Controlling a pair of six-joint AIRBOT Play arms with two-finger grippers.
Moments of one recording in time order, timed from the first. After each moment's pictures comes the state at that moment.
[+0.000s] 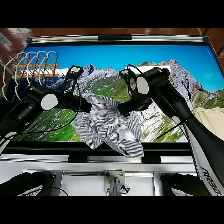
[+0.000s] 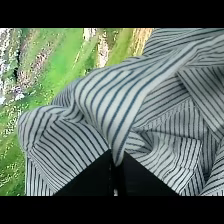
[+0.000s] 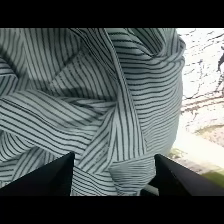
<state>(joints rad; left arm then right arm) -0.54 -1.20 1.18 1.50 -0.99 -1.67 0.58 -1.39 1.47 -1.51 1.46 1.72</state>
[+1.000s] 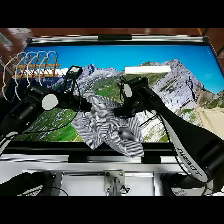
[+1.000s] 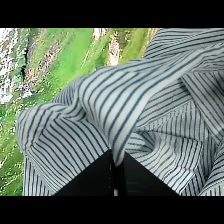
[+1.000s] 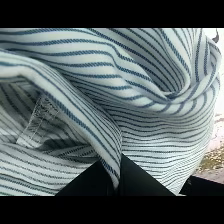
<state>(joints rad) -0.54 -1.20 1.17 1.49 -0.98 -1.67 0.58 -1.60 1.47 -1.50 1.44 1.83</state>
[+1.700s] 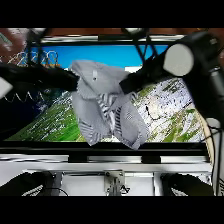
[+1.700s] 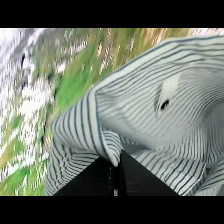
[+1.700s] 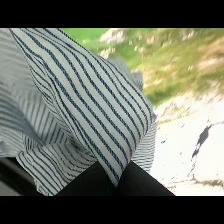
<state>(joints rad) -0.53 -1.08 1.53 1.45 -1.05 -1.59 0.58 -1.31 1.84 -1.58 1.48 1.55</state>
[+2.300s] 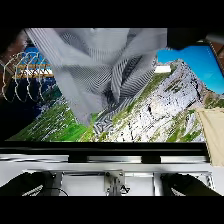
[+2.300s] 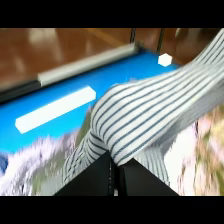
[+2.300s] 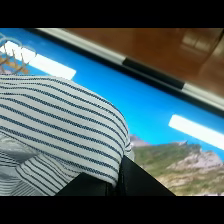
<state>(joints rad) -0.53 -1.04 1.96 1.39 -1.26 -1.48 0.58 -1.13 2.06 -1.74 1.34 1.49</state>
